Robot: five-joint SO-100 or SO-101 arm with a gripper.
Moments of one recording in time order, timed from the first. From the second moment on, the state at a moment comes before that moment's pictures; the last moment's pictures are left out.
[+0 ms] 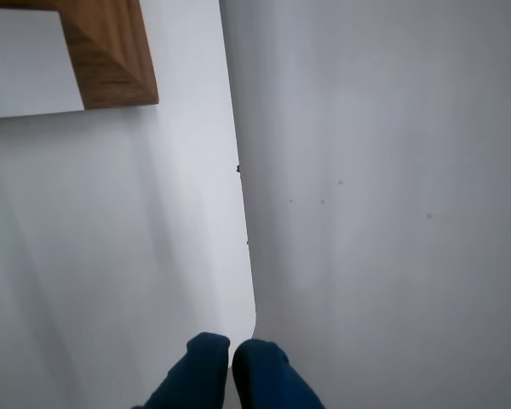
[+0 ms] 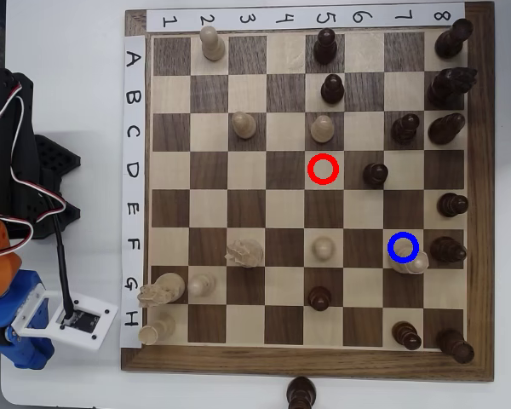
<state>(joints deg) 84.5 192.9 182.1 48.8 12.0</state>
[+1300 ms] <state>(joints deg) 91.8 192.9 181.9 60.5 -1.7</state>
